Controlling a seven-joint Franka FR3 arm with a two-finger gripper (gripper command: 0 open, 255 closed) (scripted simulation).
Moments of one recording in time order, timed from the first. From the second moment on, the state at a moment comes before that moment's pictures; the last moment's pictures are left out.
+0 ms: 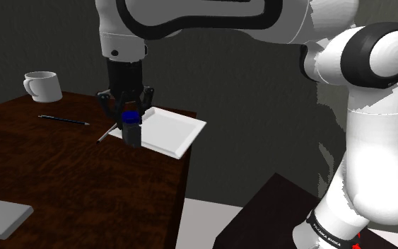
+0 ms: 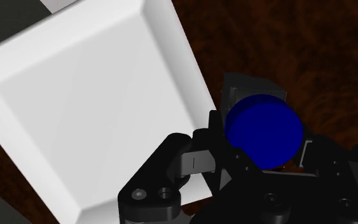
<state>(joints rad) 0.21 0.39 0.55 -1.35 -0.17 1.66 0.77</state>
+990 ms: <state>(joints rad) 0.17 0.39 0.53 -1.18 -0.16 1.50 0.68</state>
